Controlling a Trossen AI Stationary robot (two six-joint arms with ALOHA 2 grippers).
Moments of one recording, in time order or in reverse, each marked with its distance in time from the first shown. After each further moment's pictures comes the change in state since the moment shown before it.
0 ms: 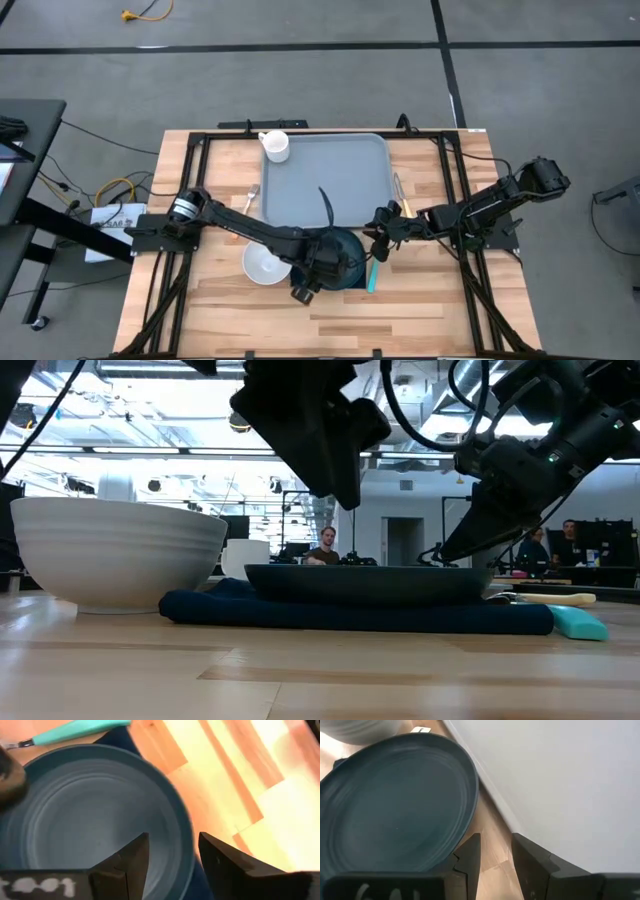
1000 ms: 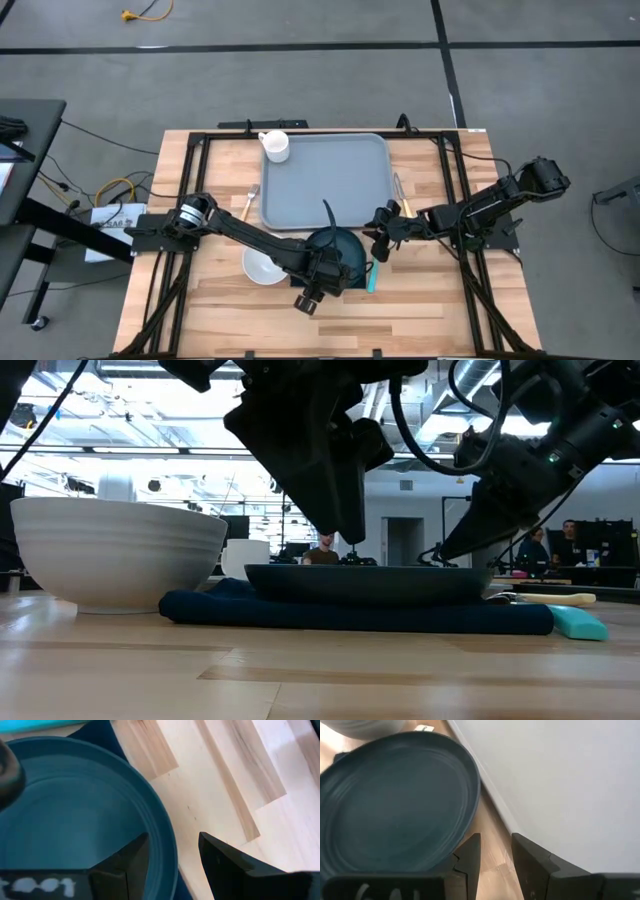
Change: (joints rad) left arm -0.034 0.063 0.001 0.053 -0.019 -0.102; right arm -0.001 0.000 0.000 0.011 0.002 -0.062
